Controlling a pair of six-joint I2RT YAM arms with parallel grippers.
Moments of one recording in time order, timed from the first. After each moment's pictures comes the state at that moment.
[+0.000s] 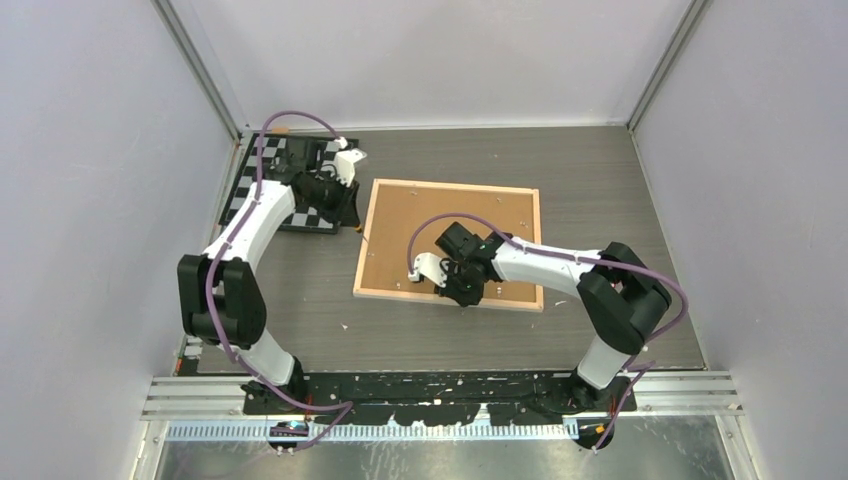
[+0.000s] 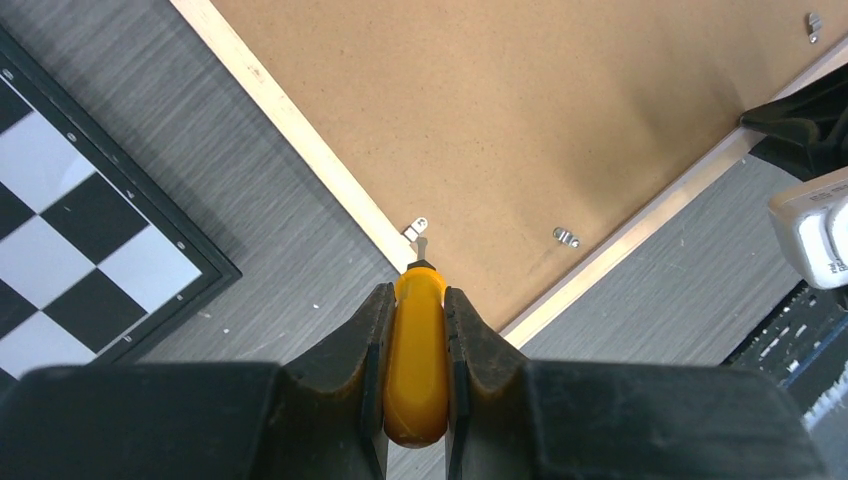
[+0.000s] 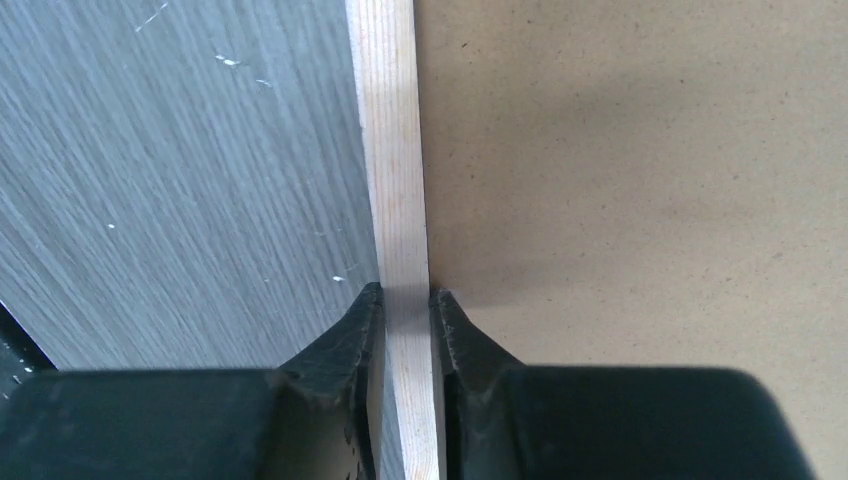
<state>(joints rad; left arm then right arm) -0.15 1.62 1.36 -0.80 0.54 0.40 0.82 1.68 1.02 -0.58 -0.15 -0.56</state>
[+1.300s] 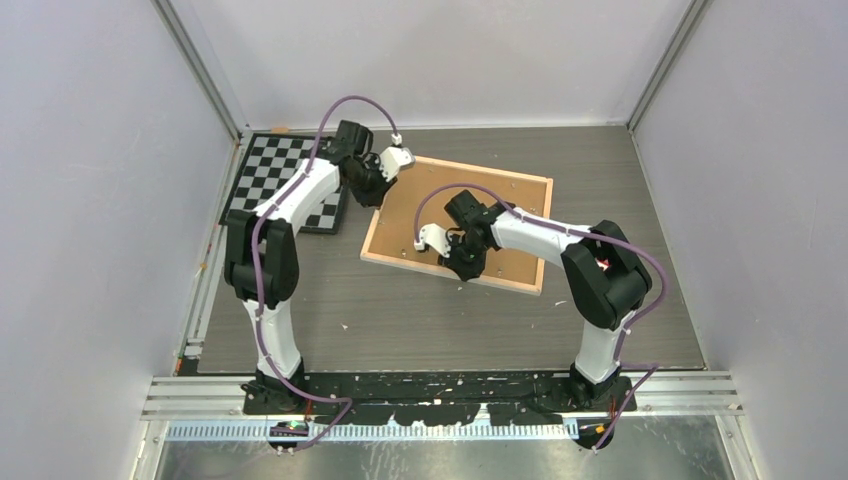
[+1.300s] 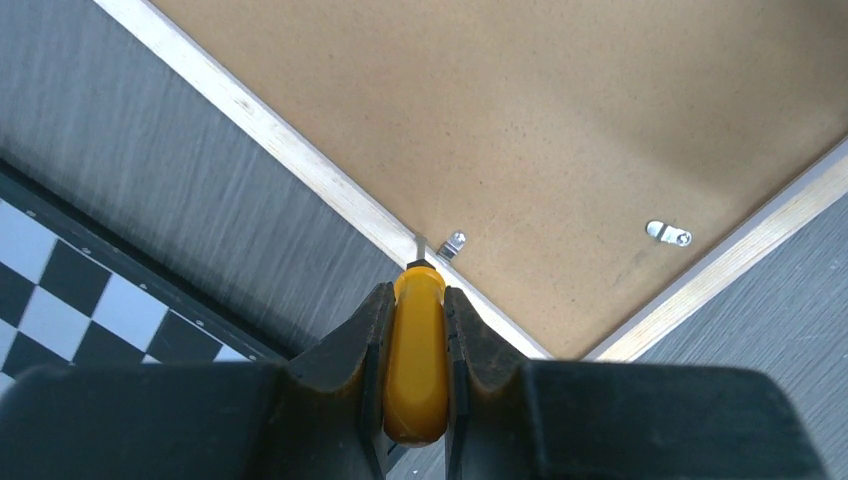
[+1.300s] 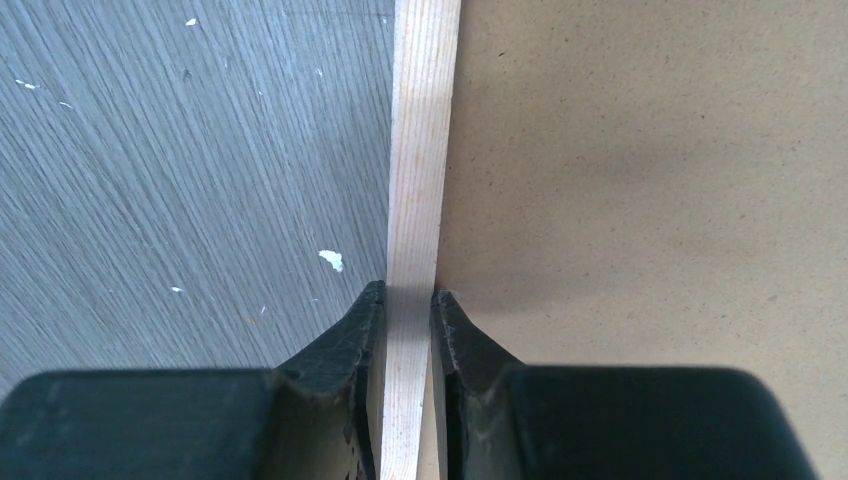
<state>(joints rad) -0.31 1.95 1.66 -0.71 0.35 0.71 0.65 1.83 1.21 -0.65 -0.25 -0.72</state>
